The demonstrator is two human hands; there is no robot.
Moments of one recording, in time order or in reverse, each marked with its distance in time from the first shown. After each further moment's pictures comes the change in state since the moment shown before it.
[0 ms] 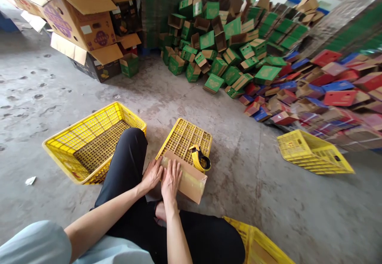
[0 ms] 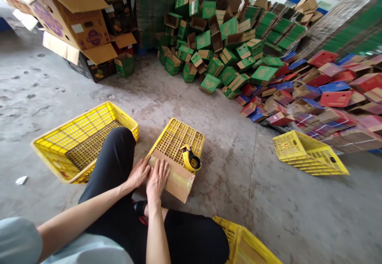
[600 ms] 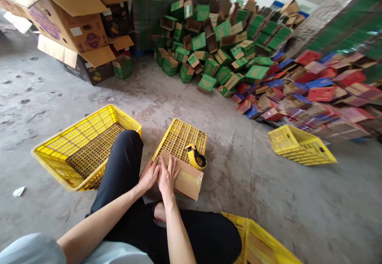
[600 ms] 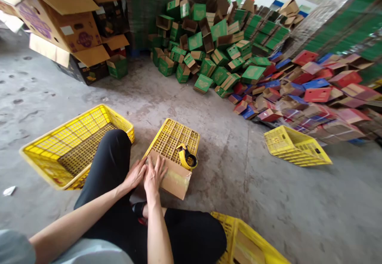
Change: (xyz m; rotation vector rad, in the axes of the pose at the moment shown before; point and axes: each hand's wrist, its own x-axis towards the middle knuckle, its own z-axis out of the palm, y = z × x) left_hand -0.001 -0.006 0.000 -0.126 -0.019 -0.010; right_hand 0.015 -0.011 -0.013 -0.053 -0.069 -0.018
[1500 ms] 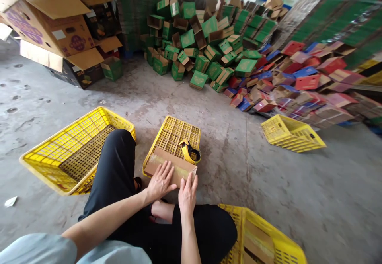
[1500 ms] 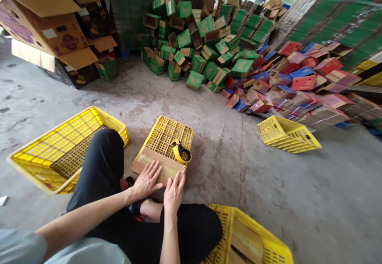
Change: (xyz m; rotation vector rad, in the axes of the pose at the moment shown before) left_hand -0.031 0.054 0.054 0.451 -0.185 0.563; right_hand -0.080 0.122 0.006 0.162 0.347 0.347
